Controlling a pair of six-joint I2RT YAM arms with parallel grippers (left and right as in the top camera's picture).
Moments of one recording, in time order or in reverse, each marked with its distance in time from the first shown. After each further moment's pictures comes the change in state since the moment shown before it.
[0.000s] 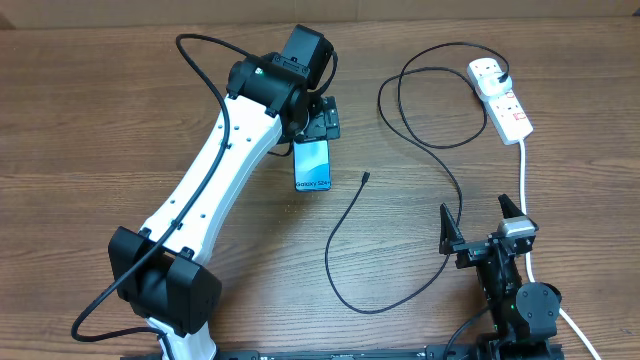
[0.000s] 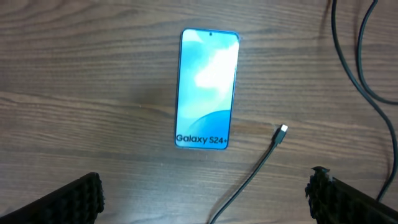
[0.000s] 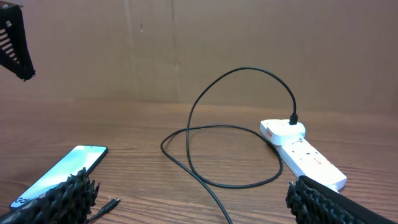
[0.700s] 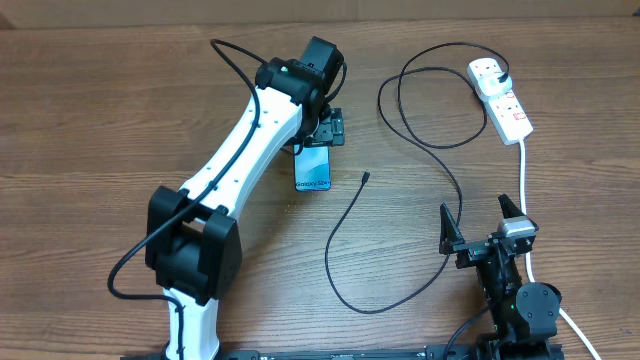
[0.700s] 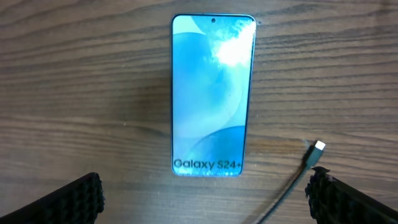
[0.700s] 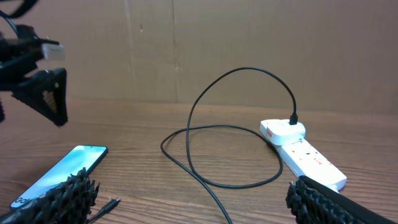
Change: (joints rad) left arm 0.000 0.175 -0.010 0.072 0.002 0.058; right arm 0.000 0.000 0.000 0.000 0.000 0.000
